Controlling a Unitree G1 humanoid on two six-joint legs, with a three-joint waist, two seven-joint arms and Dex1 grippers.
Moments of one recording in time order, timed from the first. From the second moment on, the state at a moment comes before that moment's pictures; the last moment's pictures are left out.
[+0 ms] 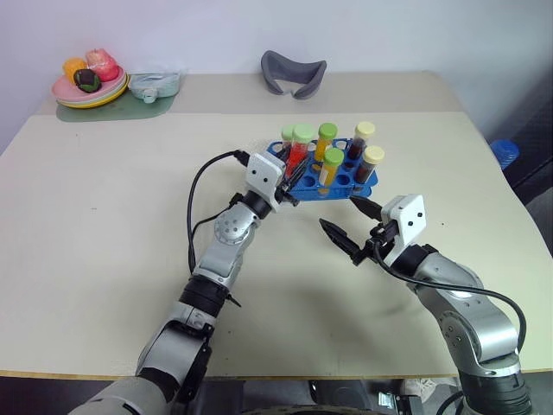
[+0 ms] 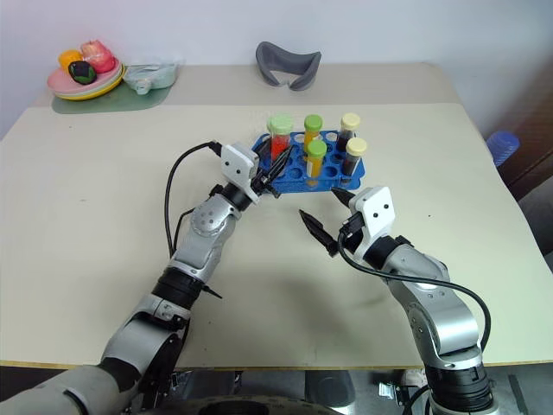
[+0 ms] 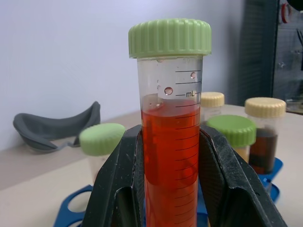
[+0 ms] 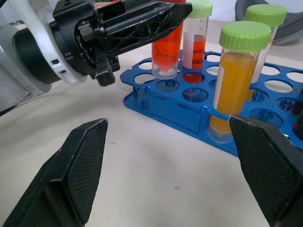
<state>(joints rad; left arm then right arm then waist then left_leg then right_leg) -0.61 0.05 -0.21 0.40 -0.12 -0.32 -0.31 -0.05 -0.44 -0.04 -0.52 0.41 0.47 0.49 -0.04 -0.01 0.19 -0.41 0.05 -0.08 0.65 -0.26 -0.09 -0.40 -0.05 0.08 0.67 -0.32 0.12</state>
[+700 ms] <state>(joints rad) -0.63 0.00 -0.16 0.52 -0.07 -0.37 -0.32 -0.05 -0.42 -0.03 -0.52 0.41 0.47 0.48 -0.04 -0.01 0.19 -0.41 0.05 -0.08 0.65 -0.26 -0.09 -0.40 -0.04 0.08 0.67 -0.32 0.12</state>
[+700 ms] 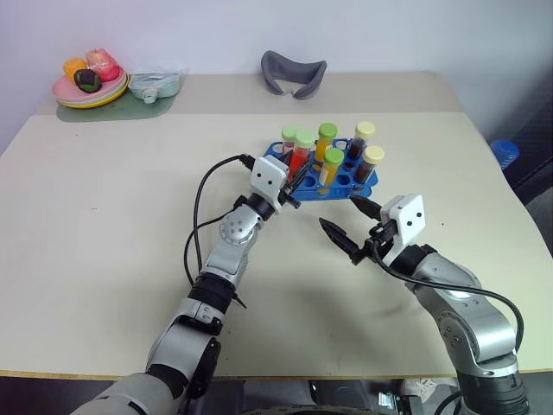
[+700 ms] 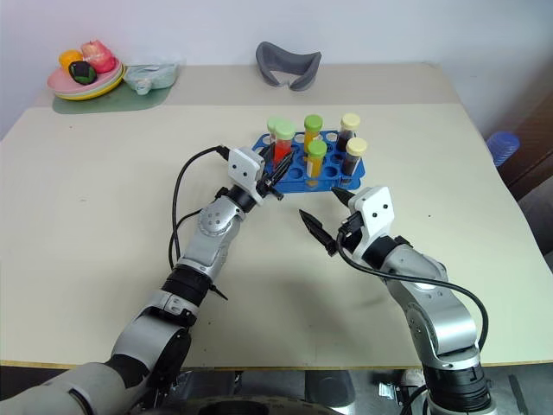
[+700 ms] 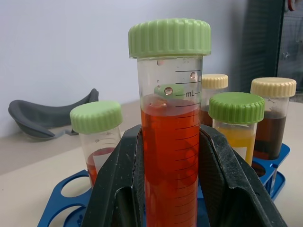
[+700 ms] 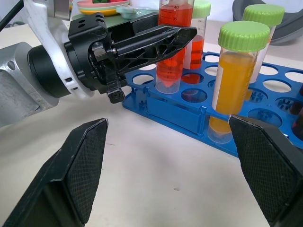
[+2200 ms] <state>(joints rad) -0.62 -0.04 -0.11 0.52 -0.07 -0.36 -0.34 -0.06 -0.41 -0.01 -0.52 0.40 0.47 0.49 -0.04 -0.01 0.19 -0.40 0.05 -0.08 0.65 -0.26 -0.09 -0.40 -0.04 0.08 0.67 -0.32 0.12</state>
